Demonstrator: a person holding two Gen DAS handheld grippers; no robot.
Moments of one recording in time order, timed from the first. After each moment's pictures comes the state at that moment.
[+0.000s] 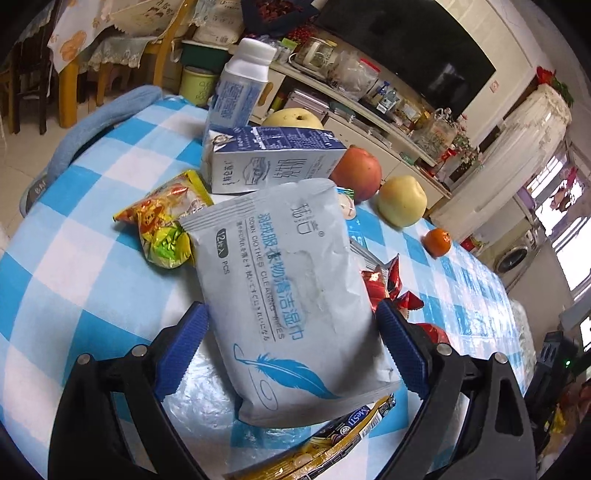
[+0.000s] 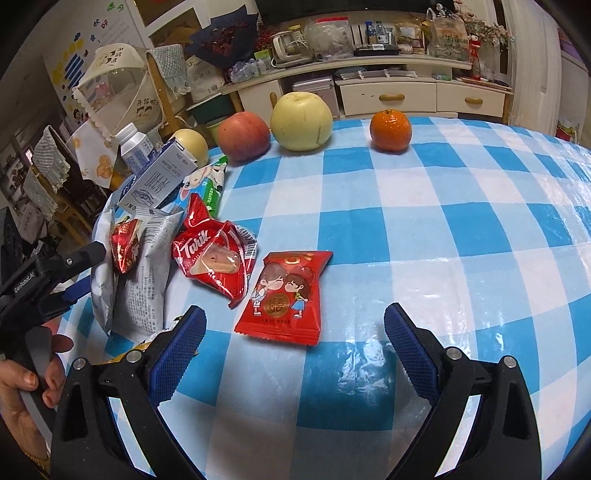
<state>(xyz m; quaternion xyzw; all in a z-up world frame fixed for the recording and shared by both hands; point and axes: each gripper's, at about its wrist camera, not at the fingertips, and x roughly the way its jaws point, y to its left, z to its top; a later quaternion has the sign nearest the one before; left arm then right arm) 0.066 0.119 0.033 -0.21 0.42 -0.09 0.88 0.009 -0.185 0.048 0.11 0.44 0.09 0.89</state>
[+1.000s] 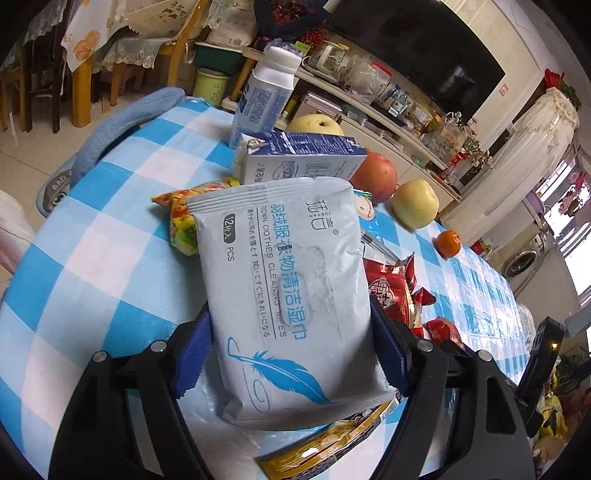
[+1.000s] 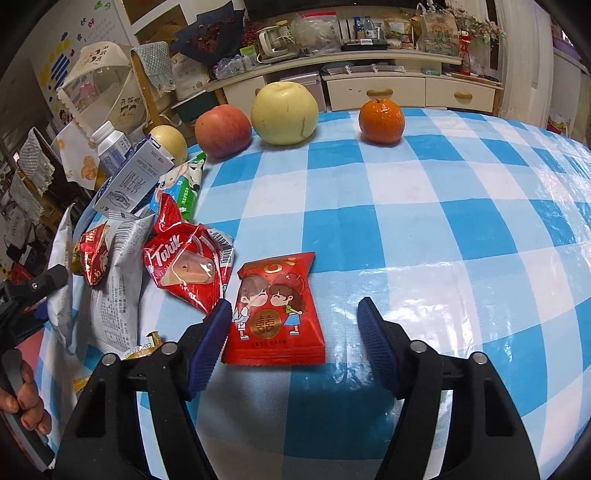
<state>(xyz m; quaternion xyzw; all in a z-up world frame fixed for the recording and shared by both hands) 0.050 0.137 0.036 -0.20 0.42 -0.07 0.88 0.028 -0.185 0.034 0.11 0.45 0.06 0.89</state>
